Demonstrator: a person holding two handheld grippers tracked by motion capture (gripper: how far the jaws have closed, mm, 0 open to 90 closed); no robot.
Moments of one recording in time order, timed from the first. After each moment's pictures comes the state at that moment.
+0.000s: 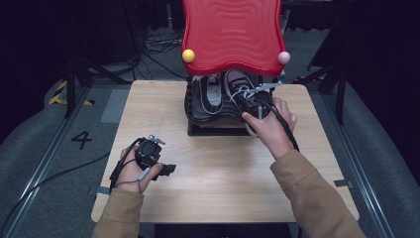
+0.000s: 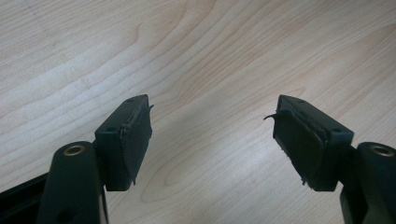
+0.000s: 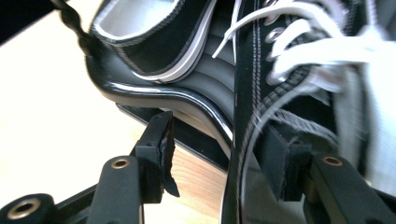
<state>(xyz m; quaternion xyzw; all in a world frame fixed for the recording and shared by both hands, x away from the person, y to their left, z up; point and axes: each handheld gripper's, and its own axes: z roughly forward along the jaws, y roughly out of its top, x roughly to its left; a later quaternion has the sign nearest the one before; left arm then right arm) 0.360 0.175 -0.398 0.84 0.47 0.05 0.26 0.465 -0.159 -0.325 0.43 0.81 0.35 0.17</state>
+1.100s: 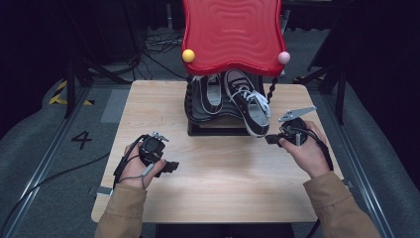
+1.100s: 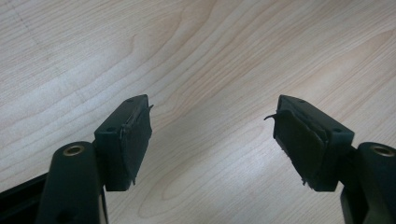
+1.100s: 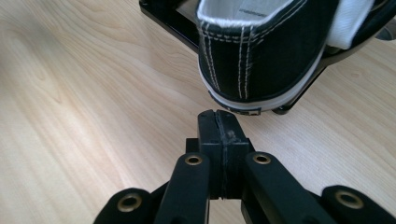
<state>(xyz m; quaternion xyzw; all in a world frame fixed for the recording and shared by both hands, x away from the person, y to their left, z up) 0.368 0.171 -0.397 0.85 0.46 0.05 0.25 0.416 -0.245 -0.356 0.35 0.87 0.33 0.11</state>
